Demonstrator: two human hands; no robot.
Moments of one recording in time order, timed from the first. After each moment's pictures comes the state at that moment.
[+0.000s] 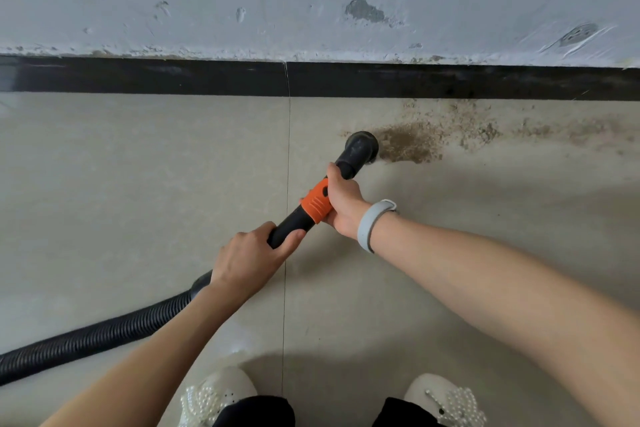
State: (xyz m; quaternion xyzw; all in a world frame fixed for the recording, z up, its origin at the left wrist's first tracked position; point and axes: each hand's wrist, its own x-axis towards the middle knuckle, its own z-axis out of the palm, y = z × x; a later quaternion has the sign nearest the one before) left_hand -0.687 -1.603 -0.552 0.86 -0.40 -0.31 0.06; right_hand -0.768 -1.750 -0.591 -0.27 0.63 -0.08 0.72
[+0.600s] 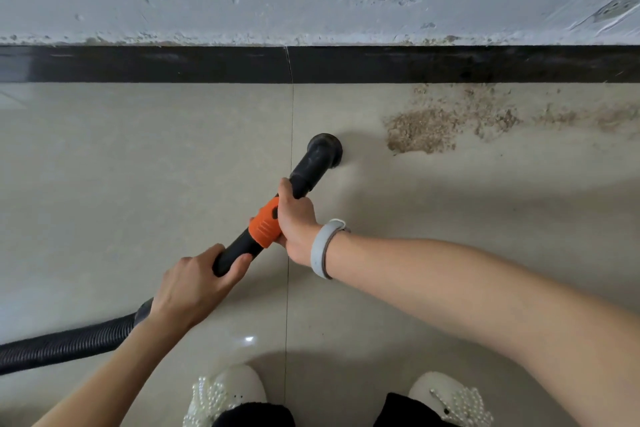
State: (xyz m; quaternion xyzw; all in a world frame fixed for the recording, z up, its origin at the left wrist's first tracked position) left_hand -0.647 -1.540 -0.556 0.88 -0.37 -0.28 0.03; right_hand -0.720 -1.677 -0.587 -0.26 0.61 -0.05 0.75
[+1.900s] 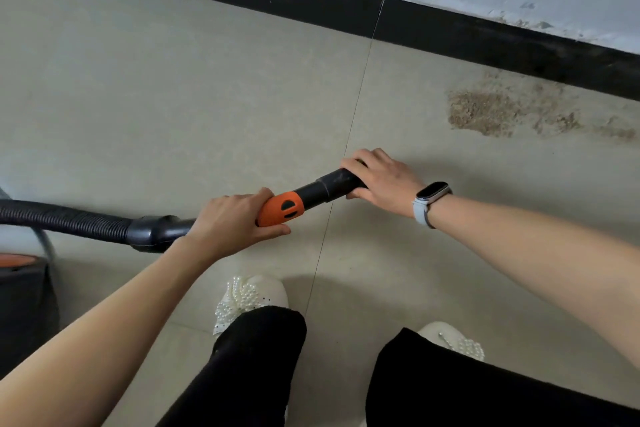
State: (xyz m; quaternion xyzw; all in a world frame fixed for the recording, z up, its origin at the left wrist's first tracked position) left_hand -0.645 -1.482 -0.542 0.82 -0.49 -0.28 -0.05; right_hand -0.805 -1.703 -0.576 -0.96 0.14 0.17 0.16
